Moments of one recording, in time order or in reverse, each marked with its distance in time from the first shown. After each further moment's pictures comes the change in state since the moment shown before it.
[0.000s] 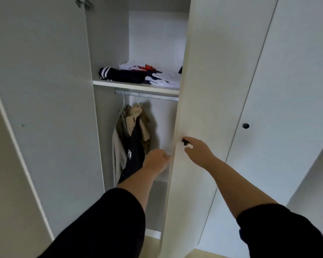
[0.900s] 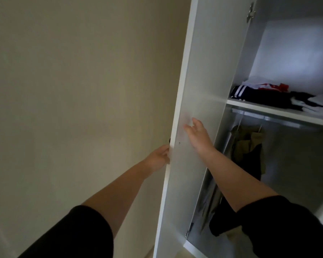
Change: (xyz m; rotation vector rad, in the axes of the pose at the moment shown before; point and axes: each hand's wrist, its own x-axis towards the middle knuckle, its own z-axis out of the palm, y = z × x) left_hand -0.056 -0.279 -0.387 -0.549 0.176 -0.234; right_hand 0.121 -0.415 0.297 0.560 -0.153 -0.189
